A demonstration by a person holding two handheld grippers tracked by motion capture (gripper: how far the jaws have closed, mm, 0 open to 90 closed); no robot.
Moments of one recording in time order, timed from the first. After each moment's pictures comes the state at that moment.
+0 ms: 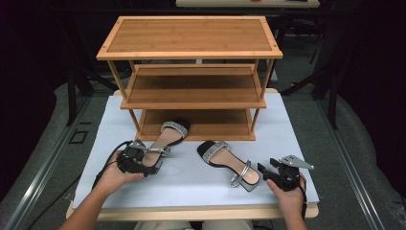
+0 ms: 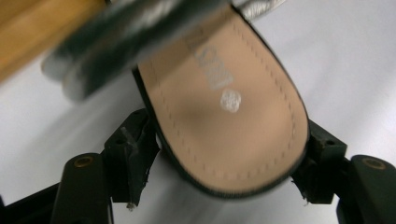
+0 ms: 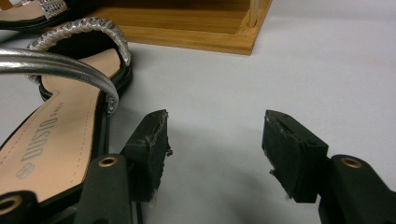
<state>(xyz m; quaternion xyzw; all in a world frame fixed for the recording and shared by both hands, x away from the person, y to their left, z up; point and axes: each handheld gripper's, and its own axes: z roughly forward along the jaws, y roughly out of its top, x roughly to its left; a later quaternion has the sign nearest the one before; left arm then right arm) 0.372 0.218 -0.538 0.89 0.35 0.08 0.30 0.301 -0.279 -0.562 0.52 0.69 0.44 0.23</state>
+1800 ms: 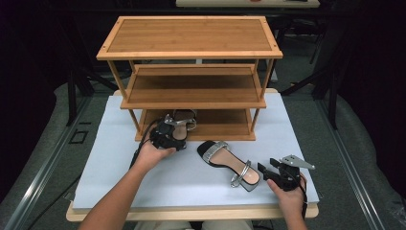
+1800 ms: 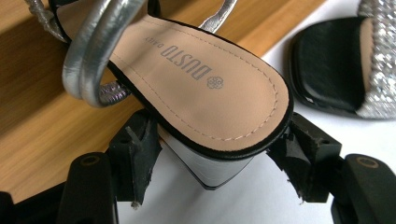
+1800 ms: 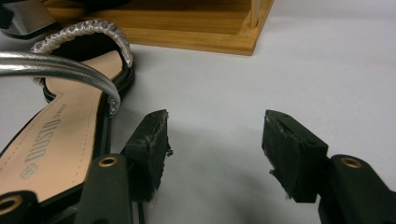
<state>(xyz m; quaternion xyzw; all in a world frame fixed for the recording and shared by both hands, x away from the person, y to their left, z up) 0.441 0.125 -0.513 0.87 0.37 0.13 0.30 0.301 -0.280 -0.562 0.52 0.69 0.45 0.22</state>
